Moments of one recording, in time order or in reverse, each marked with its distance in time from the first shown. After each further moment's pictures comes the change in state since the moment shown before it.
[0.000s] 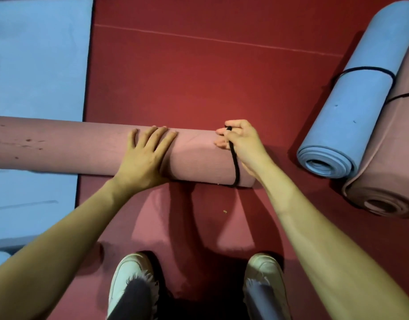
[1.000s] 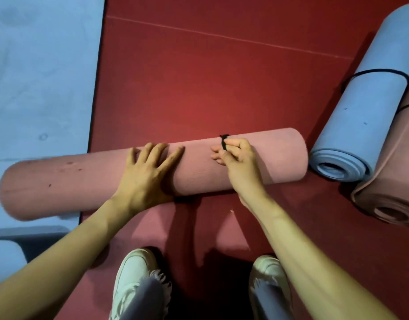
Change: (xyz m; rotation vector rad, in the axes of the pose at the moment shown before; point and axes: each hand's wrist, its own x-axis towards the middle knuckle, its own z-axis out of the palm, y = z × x) left_hand -0.044 0.012 0.005 0.005 0.061 -0.041; right_hand -0.038 0.032 0.033 -0.080 0.056 -0.177
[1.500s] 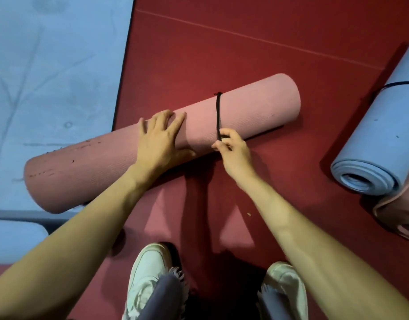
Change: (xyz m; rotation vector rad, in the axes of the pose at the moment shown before) left_hand 0.038 -0.036 -0.001 -0.176 0.062 -0.358; right_hand 0.035 0.008 0.055 -0.324 -0.099 -0.046
